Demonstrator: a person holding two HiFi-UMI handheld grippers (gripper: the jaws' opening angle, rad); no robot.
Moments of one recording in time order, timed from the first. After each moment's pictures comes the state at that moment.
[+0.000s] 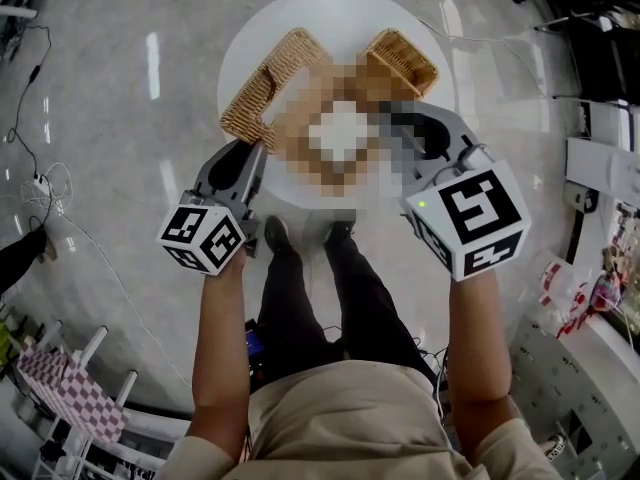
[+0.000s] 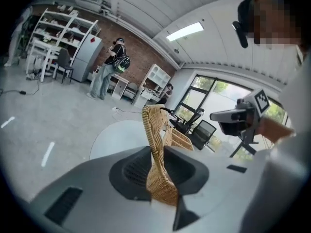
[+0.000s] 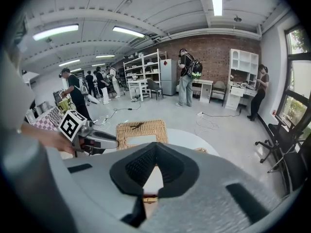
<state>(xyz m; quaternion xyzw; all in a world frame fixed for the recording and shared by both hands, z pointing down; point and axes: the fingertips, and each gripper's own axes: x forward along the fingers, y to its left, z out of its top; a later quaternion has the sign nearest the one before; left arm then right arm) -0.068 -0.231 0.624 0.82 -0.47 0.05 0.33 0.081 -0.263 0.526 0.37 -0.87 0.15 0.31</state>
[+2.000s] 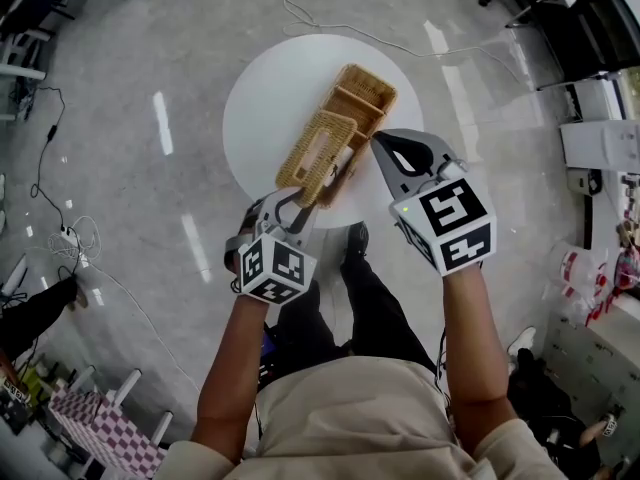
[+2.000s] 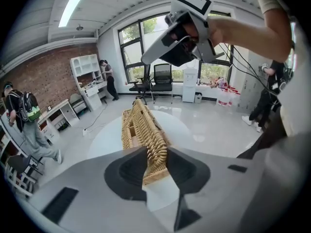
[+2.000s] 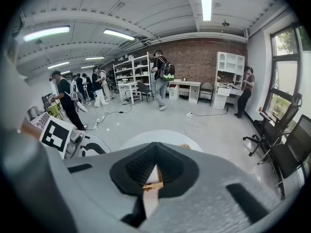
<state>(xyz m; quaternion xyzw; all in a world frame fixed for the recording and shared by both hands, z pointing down) 0.044 -0.150 0.600 0.88 -0.23 0.41 0.04 0.134 -0.233 0.473 0.42 -0.84 0.16 0.30</state>
